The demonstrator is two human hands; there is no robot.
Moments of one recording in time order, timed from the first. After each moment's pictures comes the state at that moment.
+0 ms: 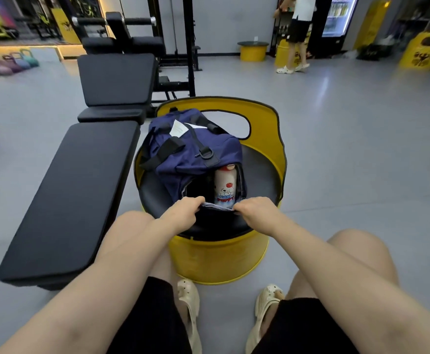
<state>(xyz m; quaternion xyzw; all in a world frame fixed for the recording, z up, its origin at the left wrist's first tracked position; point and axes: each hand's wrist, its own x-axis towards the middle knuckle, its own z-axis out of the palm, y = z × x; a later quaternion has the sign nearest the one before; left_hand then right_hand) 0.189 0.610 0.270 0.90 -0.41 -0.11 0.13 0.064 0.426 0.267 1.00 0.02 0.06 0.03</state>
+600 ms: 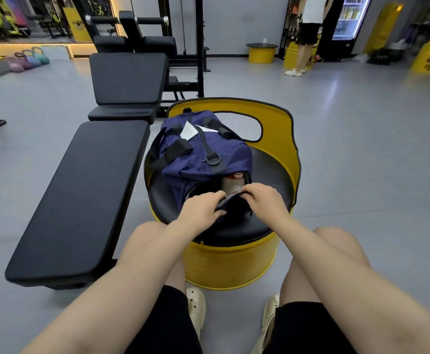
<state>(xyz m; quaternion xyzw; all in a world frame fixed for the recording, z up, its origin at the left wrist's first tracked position) 0.184 0.603 0.286 0.90 -0.43 -0.01 0.09 0.102 0.439 0.279 0.96 -0.13 0.17 -0.17</state>
